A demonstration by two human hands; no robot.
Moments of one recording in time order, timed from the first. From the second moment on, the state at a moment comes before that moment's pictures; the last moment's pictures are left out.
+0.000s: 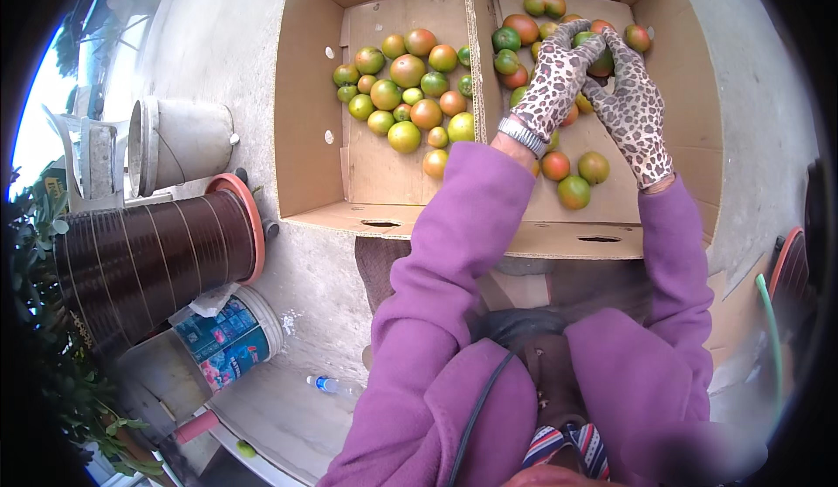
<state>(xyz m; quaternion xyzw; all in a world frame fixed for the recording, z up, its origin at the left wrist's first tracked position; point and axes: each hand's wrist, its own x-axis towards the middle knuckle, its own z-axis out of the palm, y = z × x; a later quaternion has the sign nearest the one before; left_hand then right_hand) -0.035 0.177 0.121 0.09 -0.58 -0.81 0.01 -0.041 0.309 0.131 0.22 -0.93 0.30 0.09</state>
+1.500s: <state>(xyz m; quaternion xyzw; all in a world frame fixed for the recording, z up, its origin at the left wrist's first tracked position) -0.024 0.181 0.109 0.02 -0.93 -0.22 0.29 -0.072 0.362 0.065 0.28 -0.93 0.15 -0.19</state>
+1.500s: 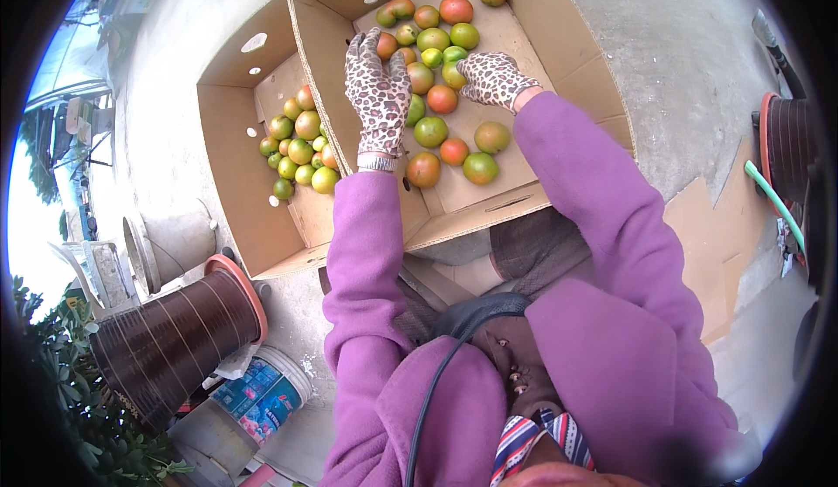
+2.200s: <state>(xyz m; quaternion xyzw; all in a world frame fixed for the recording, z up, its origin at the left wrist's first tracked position) -0.016 0.182 0.092 0.00 -0.98 -0.16 0.09 -0.201 0.387 0.012 0.23 -0.97 -0.03 -0.08</state>
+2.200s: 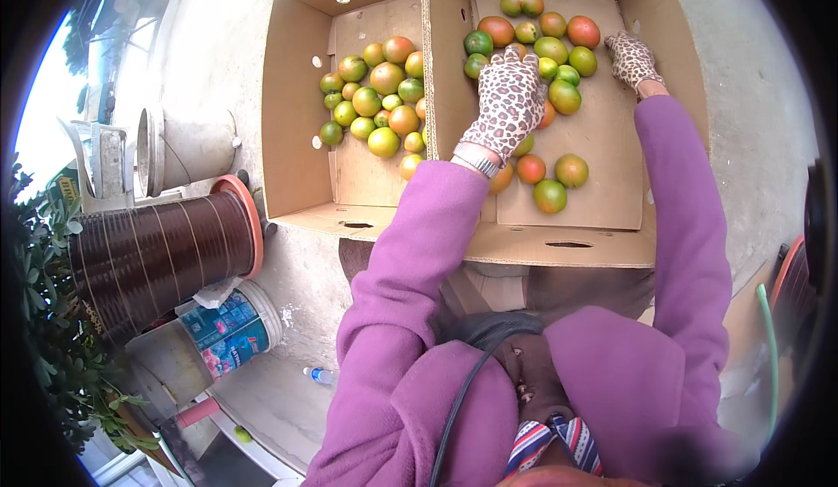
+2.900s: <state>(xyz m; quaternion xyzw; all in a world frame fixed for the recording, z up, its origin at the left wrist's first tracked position) 0.135 0.068 0.157 0.21 -0.52 -0.82 0.12 0.127 0.325 0.150 0.22 -0.93 0.28 -0.04</state>
